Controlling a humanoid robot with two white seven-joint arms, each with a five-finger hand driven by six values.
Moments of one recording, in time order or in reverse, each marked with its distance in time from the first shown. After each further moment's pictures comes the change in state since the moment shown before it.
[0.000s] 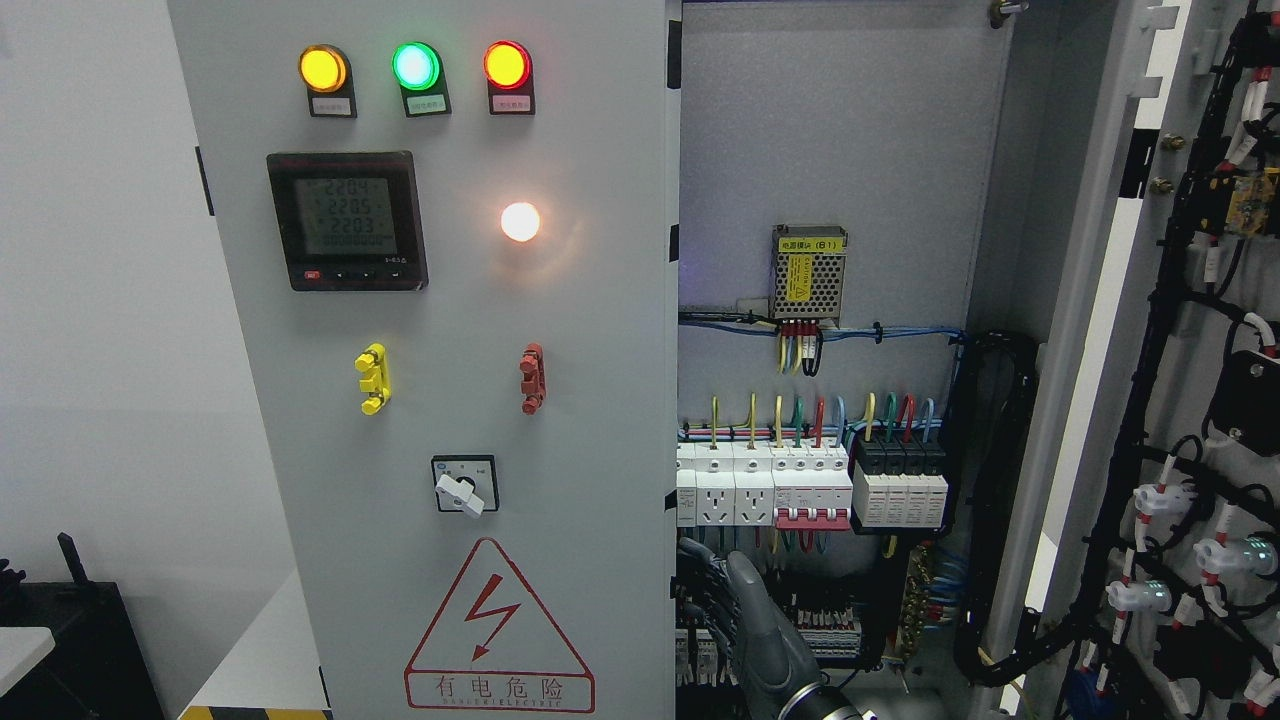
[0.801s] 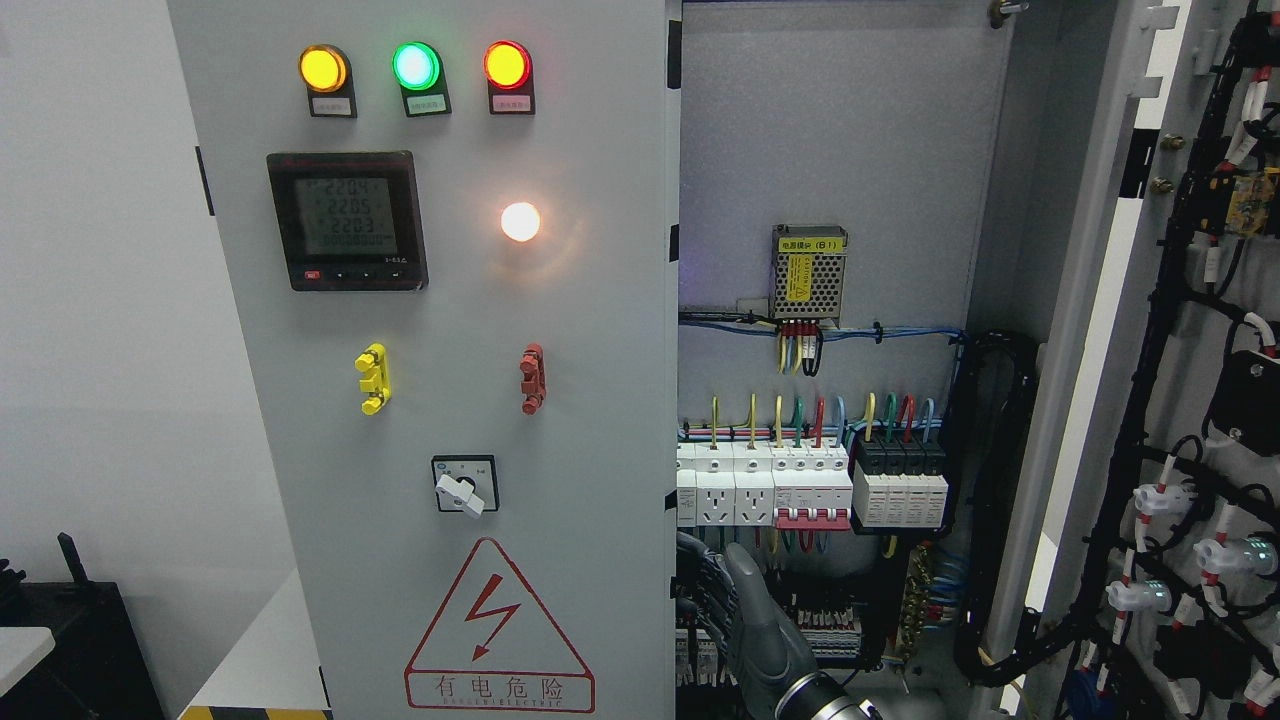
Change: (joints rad) left arm 0.000 0.000 0.000 0.000 0.000 0.000 0.002; right arm -0.020 -0.001 0.000 0.020 -0.032 0.006 0.040
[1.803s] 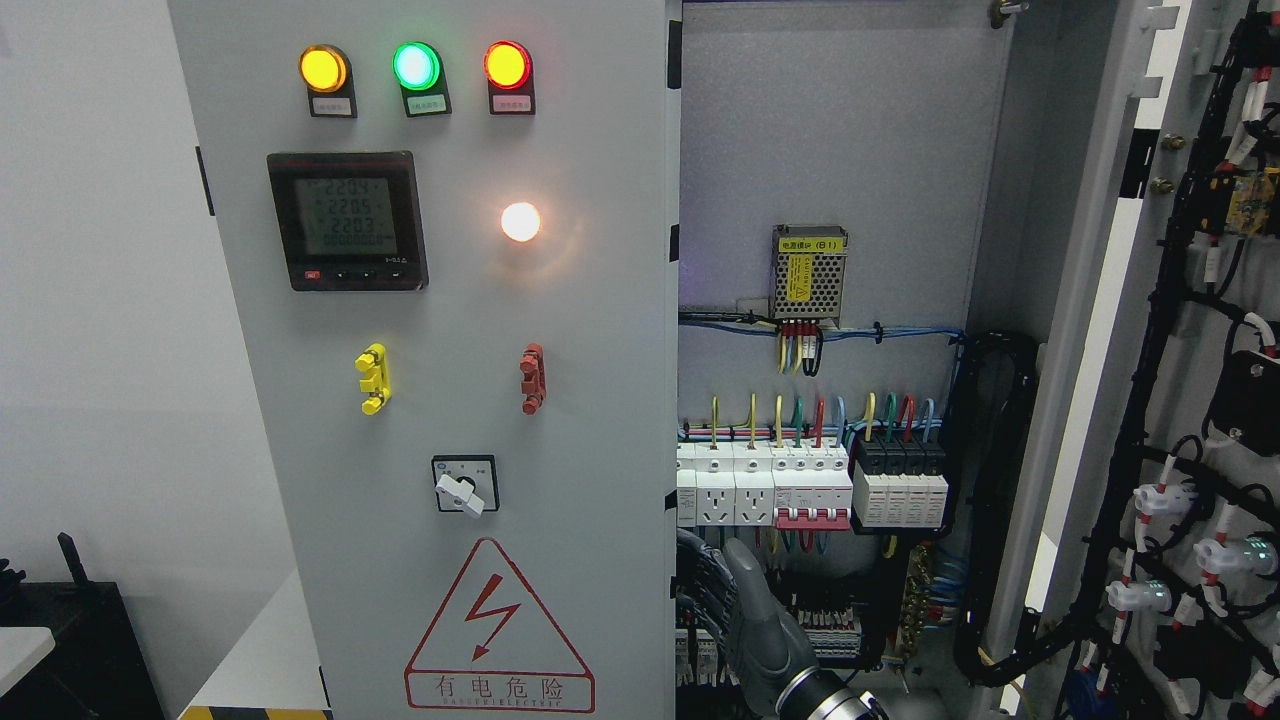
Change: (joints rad) left arm 0.000 -0.001 0.000 0.000 0.000 0.000 -0.002; right arm -0.012 0.000 -0.008 0.014 -0.004 -0.007 0.045
